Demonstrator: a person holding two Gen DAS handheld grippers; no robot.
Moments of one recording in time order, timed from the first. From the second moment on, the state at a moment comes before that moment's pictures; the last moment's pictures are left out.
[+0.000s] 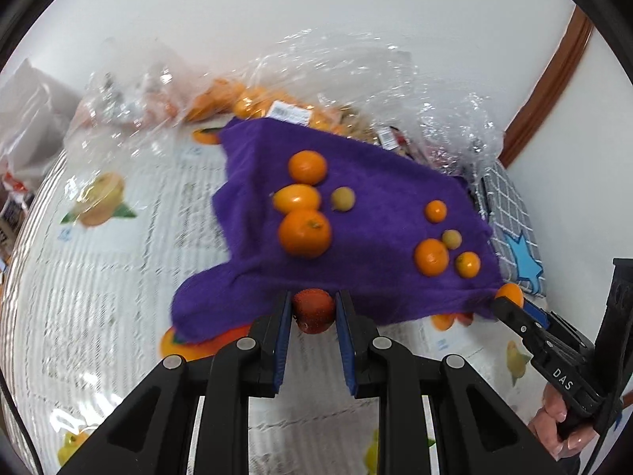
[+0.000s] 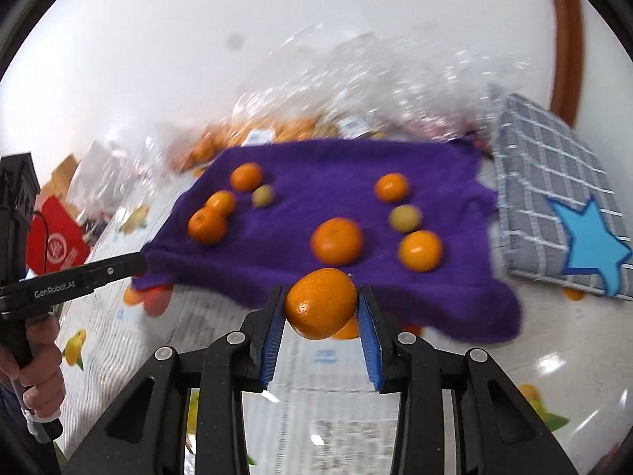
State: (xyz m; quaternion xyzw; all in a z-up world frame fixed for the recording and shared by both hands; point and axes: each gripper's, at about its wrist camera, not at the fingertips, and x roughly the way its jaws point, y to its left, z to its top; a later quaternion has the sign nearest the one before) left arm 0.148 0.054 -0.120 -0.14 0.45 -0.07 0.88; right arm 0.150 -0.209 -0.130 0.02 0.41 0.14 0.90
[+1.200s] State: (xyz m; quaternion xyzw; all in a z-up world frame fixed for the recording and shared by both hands) left arm 0.266 -0.013 -0.141 -0.08 0.49 -0.10 0.86; right arm 0.226 -0.215 -0.171 0.01 0.45 0.14 0.88
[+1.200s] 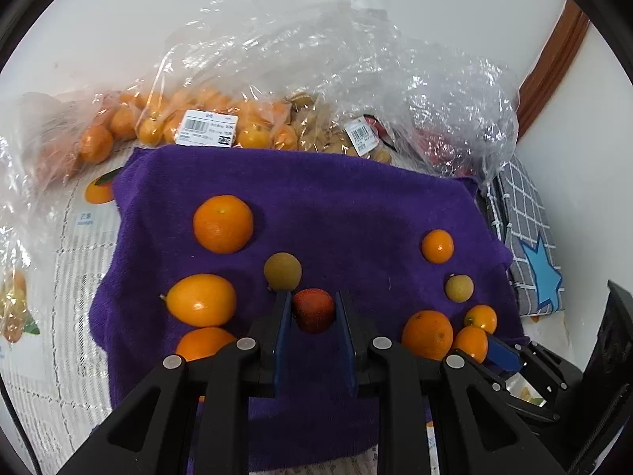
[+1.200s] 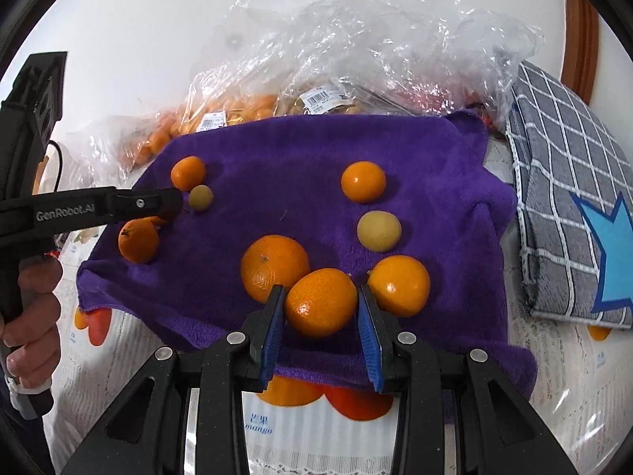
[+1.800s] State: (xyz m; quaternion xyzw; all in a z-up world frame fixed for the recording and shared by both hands) left arm 0.279 -0.023 -0.160 -0.06 0.50 -0.10 0.86; right arm 0.240 -0.213 -0.183 0.01 0.46 0.14 0.87
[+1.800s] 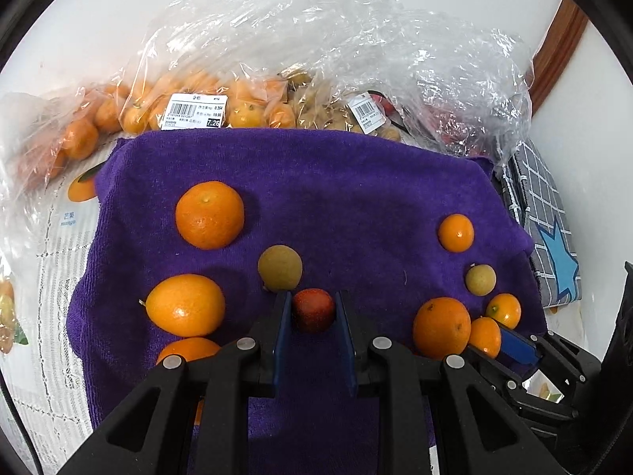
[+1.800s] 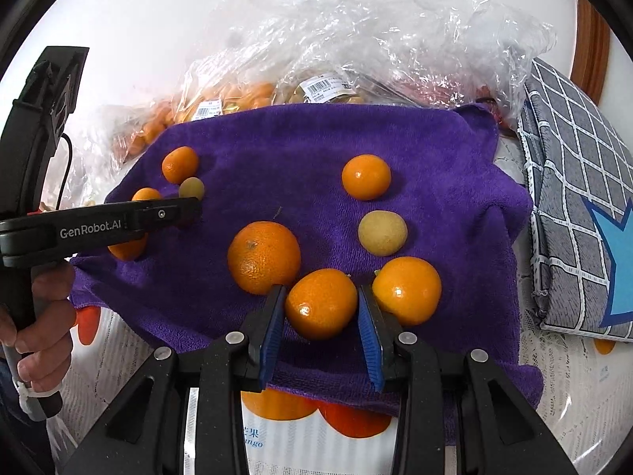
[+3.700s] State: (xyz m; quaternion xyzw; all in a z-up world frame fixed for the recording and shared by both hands) left arm 0.009 -0.038 -0.006 -0.04 0.32 -0.01 0.95; right arm 0.009 -0.262 -0.025 0.01 0.33 0.04 0.94
